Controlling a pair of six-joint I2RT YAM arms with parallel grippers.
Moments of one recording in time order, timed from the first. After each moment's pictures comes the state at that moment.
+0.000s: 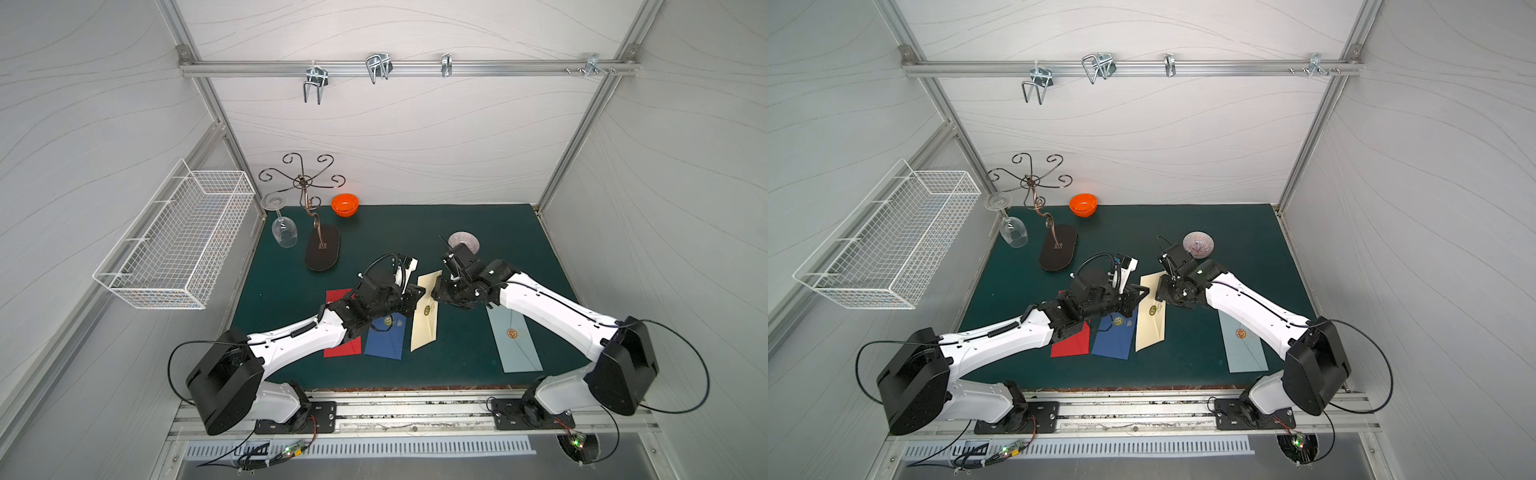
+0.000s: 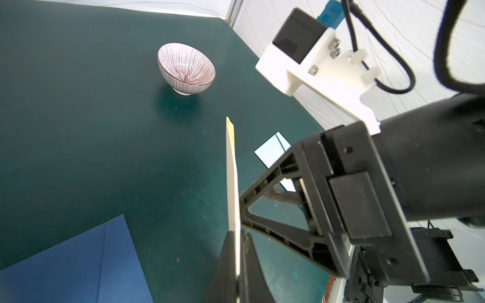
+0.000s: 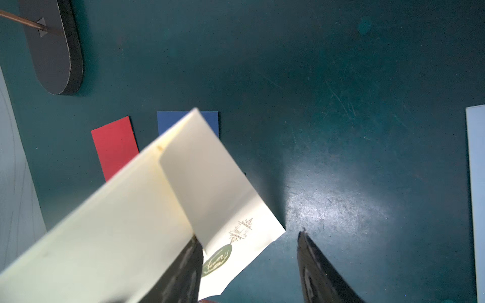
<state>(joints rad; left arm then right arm) -0.81 1.36 0.77 0.15 0.18 -0.42 0.75 1.44 1.16 -0.82 -0.01 0.86</state>
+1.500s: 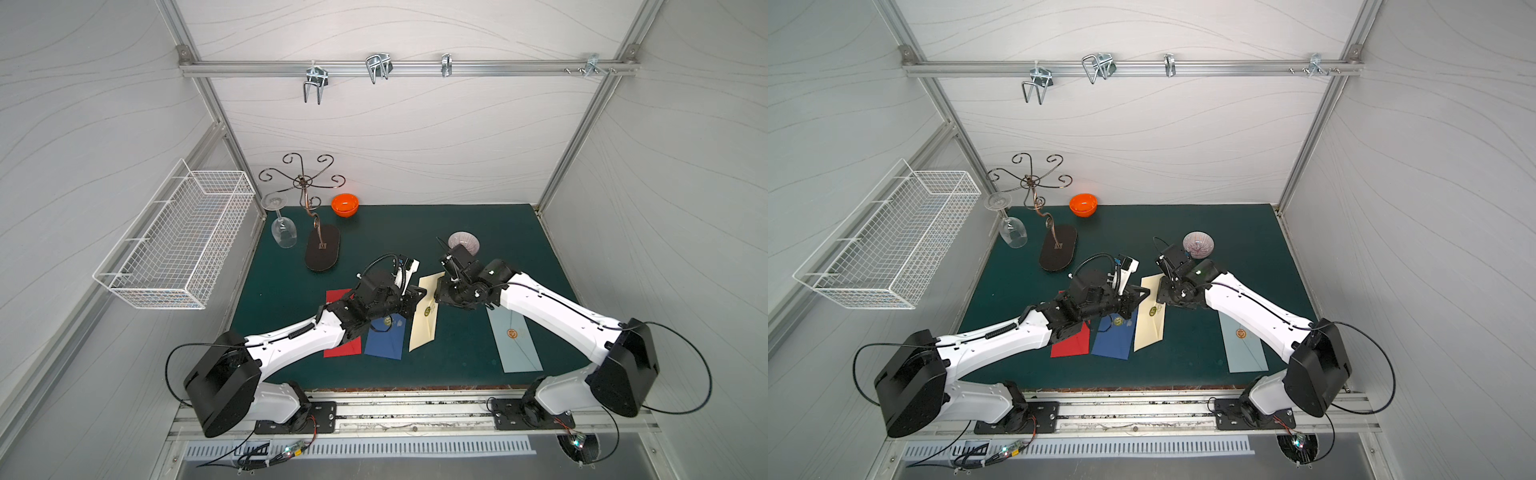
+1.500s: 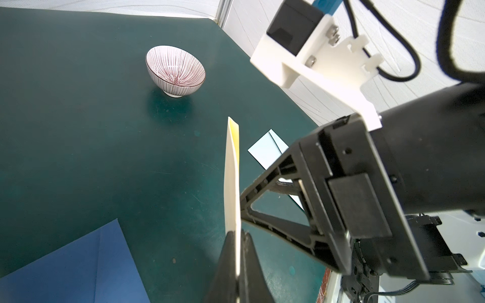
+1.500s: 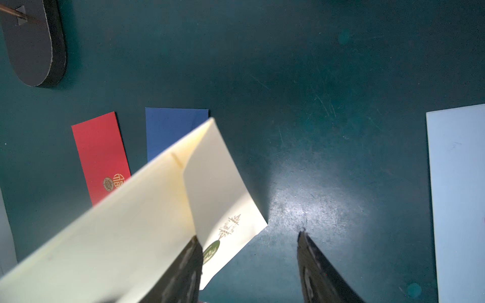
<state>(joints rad) -0.81 1.34 0.77 0.15 0.21 -0.38 0.78 1.43 1.19 -0.90 0.07 0.85</state>
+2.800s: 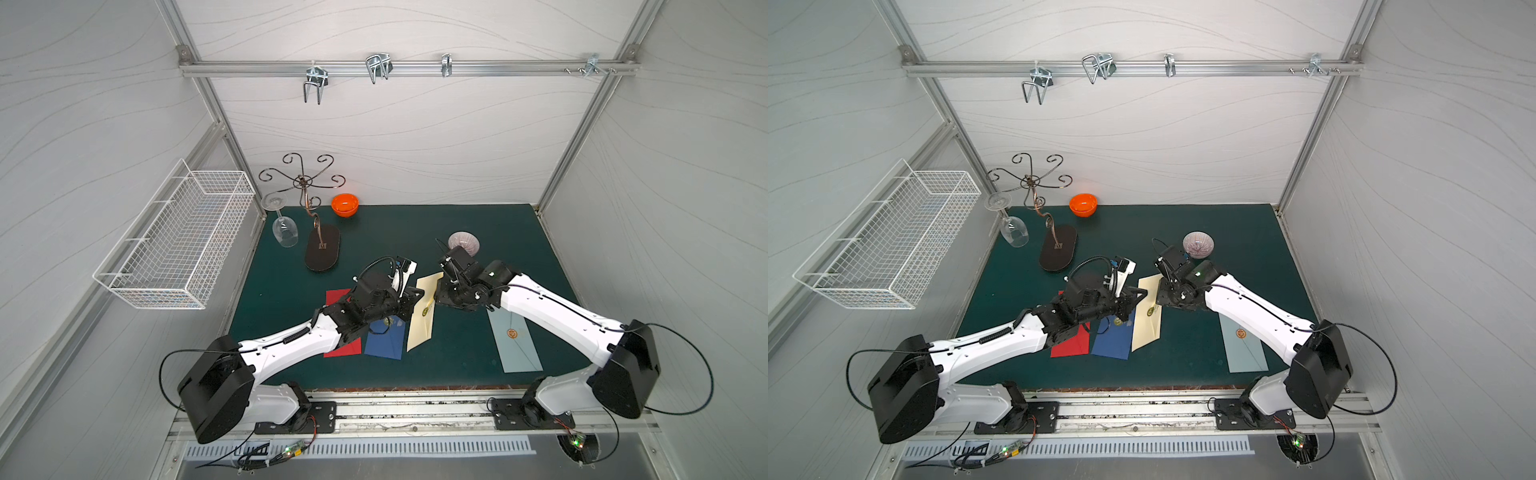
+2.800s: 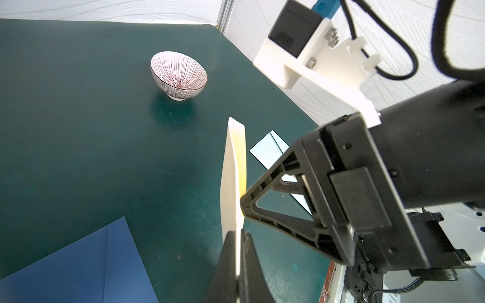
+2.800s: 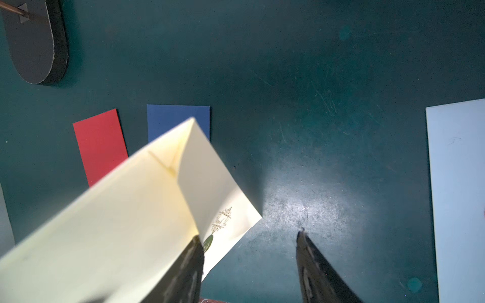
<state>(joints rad) -0.81 1.30 0.74 0.16 0.20 -0.37 0.80 1.42 1.19 -0.90 0.07 0.87</state>
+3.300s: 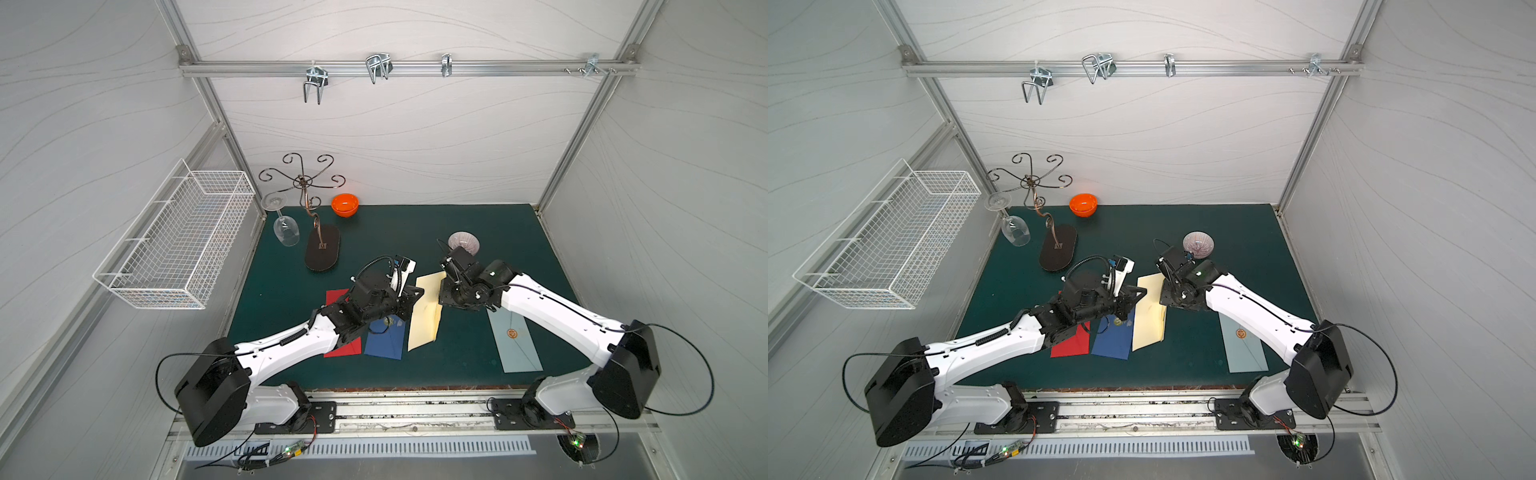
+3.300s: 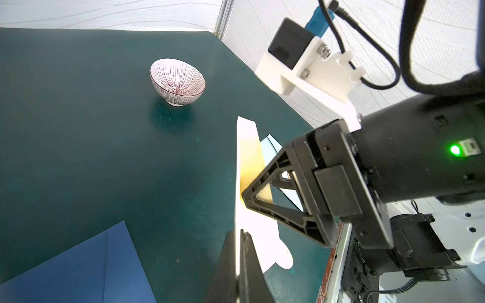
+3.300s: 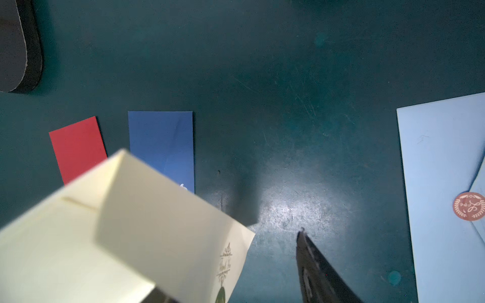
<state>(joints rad) -0.81 1.28 0.74 0.16 0.20 -0.37 0.80 1.42 1.19 -0.93 0.12 0.87</state>
